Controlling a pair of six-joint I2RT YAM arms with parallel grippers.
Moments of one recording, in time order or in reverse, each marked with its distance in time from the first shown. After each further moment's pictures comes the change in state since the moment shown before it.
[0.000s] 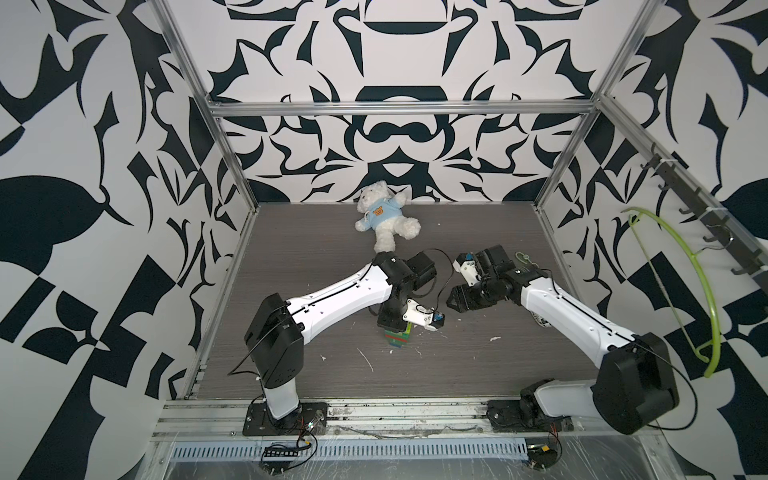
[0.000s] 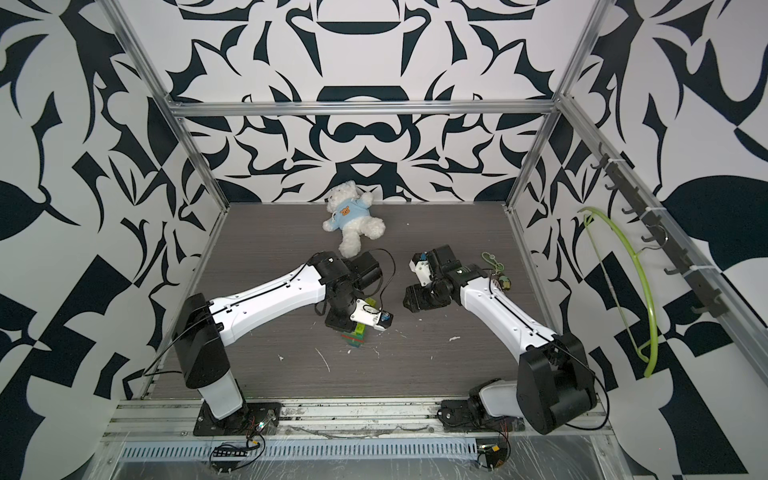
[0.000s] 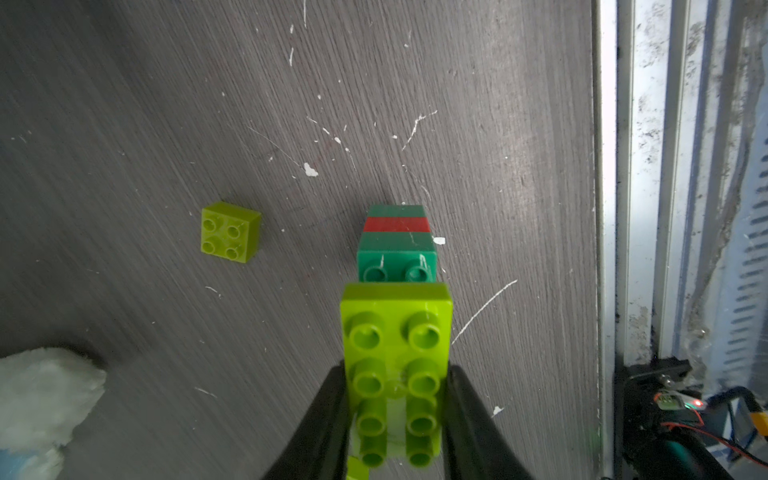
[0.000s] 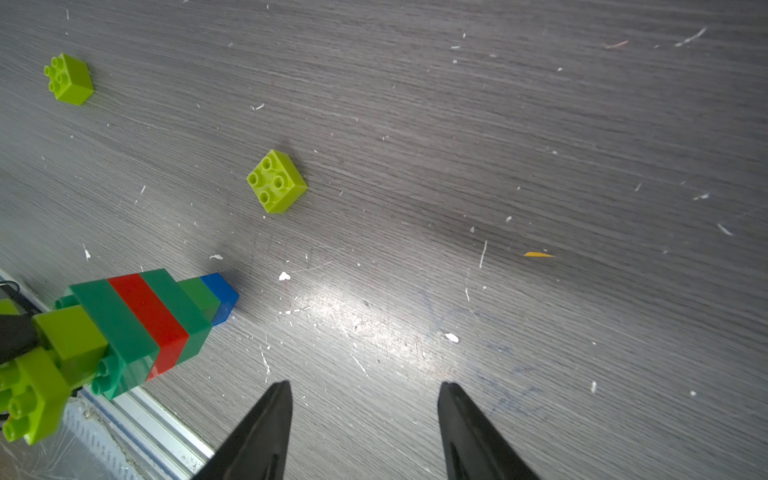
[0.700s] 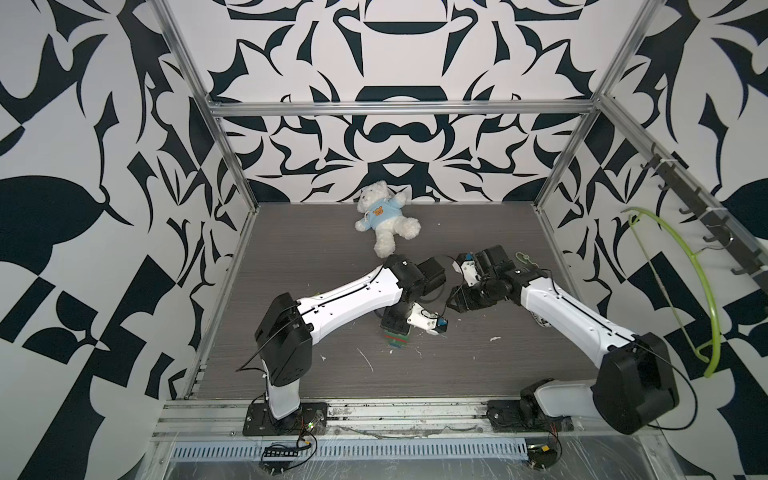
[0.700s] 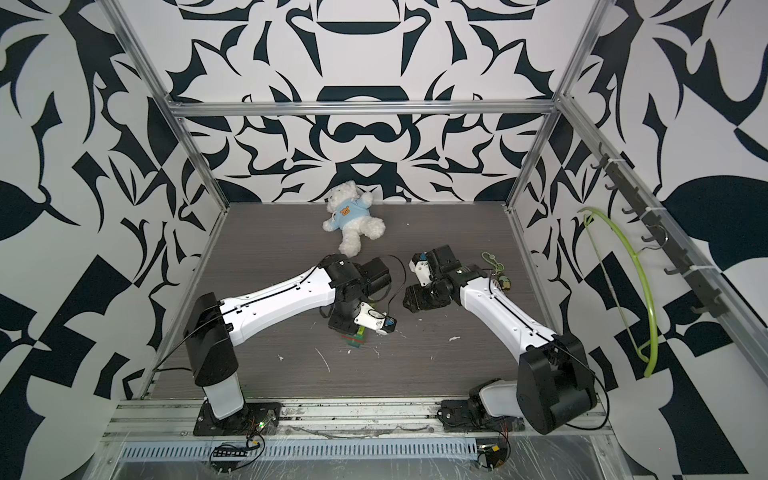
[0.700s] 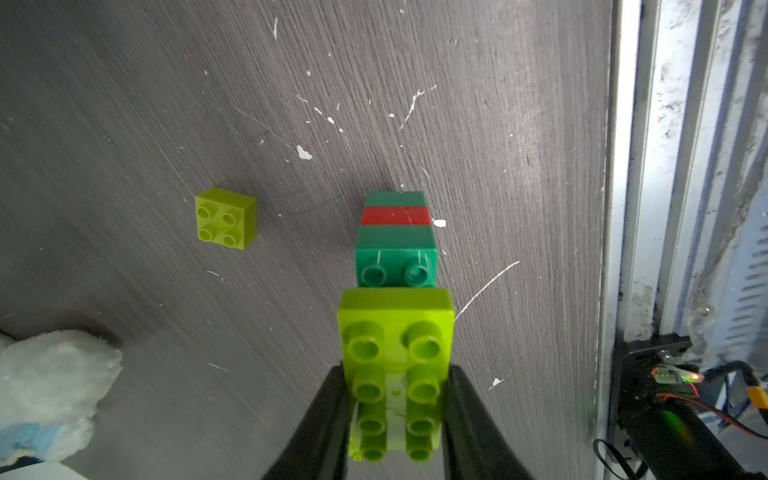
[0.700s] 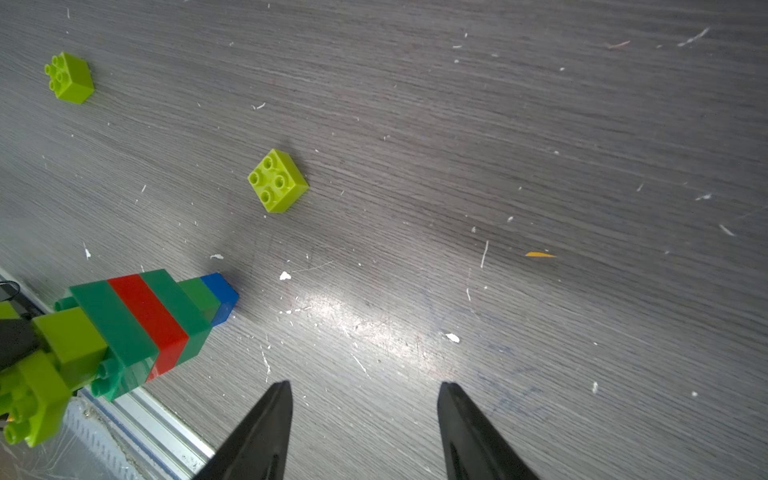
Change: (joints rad) left arm -0.033 0.046 0.053 -0.058 -0.057 -0.030; right arm 0.002 0.000 0.000 0.000 0.000 0.000
